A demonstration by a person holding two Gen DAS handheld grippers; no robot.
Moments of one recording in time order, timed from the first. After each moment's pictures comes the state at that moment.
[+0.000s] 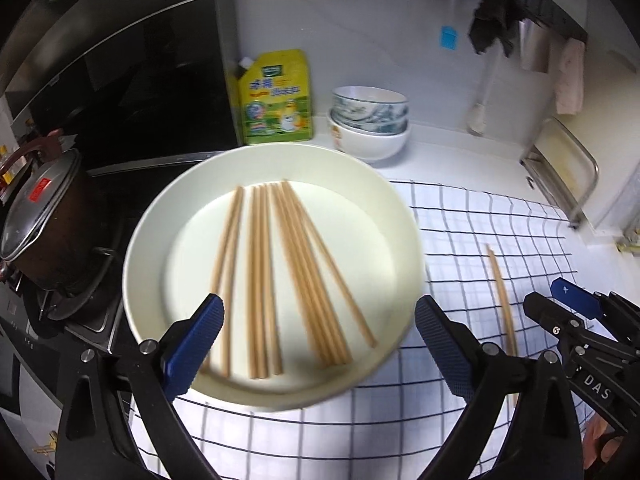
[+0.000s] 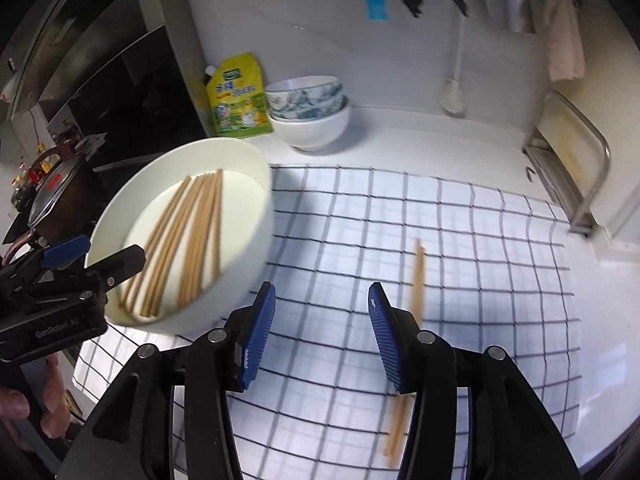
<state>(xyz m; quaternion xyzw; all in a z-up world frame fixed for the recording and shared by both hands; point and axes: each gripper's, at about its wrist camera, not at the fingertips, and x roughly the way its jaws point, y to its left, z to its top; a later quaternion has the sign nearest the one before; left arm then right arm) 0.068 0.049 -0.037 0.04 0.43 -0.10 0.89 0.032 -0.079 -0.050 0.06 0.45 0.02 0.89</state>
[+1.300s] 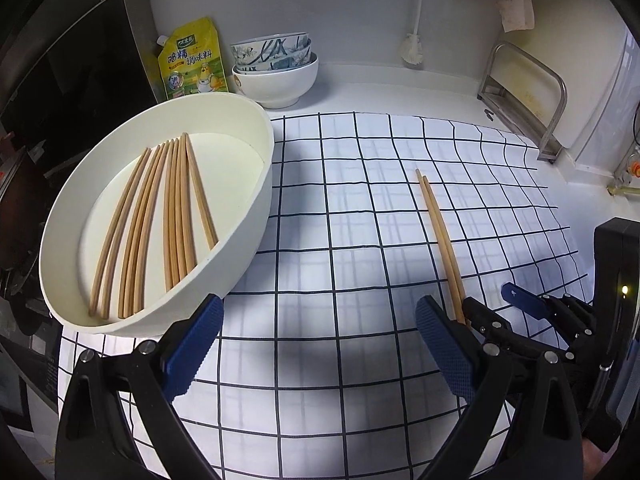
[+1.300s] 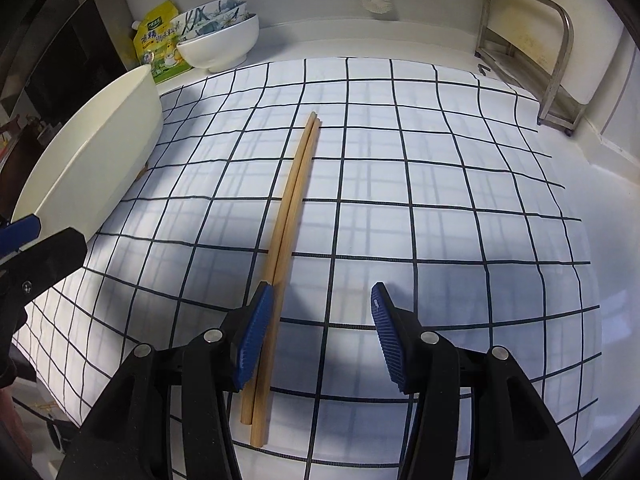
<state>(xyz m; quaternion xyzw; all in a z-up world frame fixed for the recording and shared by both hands) 0.023 -0.053 -0.096 0.09 0.47 -0.13 0.87 -0.003 -0.155 -0.158 0.07 0.50 -0.02 0.86</state>
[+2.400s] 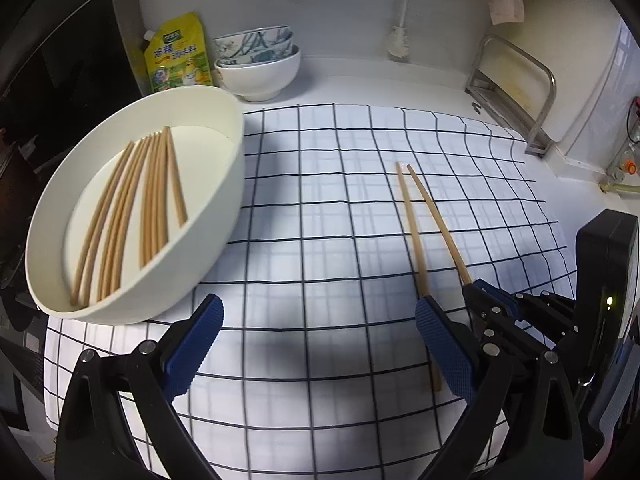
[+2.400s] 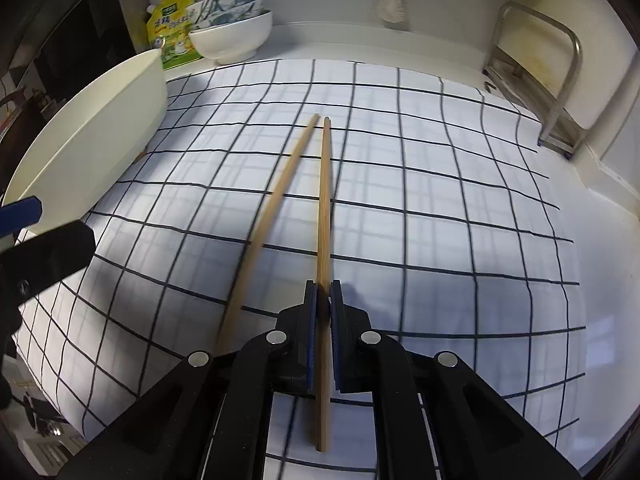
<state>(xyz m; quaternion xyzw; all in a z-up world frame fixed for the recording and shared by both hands) 0.013 -0.075 -0.101 0.08 0.48 -0.14 0.86 -0.008 -0.161 -0.159 0.03 0.50 -0.01 0.87</state>
